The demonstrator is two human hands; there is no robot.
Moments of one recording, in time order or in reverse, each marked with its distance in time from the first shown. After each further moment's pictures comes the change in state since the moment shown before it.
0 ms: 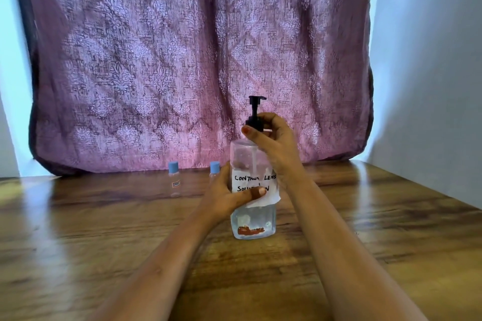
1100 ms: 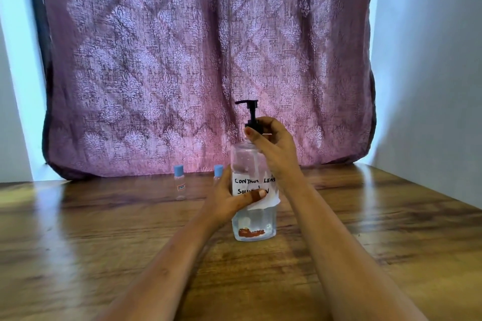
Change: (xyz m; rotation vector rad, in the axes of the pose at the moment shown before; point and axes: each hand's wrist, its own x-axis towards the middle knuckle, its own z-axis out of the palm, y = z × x) left_hand -0.003 -0.004 -0.001 0.057 0.028 0.039; right_hand -0.003 0.005 0.004 -0.062 0.014 -0.020
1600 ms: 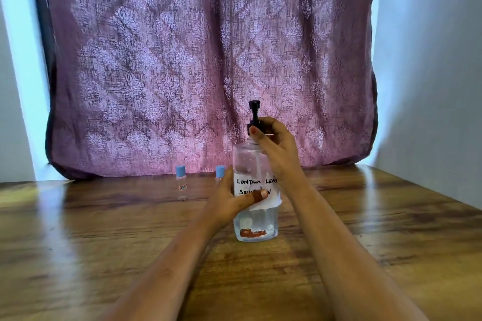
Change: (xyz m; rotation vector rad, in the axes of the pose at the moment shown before) left_hand -0.002 0.001 0.000 -0.039 -0.021 0.002; right_hand -0.001 0.001 0.001 0.023 0.010 -0.013
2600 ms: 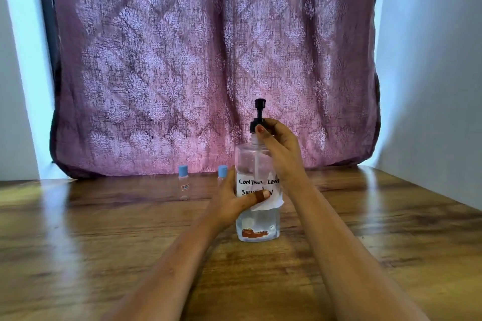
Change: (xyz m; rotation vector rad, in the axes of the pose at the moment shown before) left_hand 0.000 0.002 0.002 0.004 -0.003 0.037; right_hand -0.002 -0.005 0.002 0.027 0.015 0.023
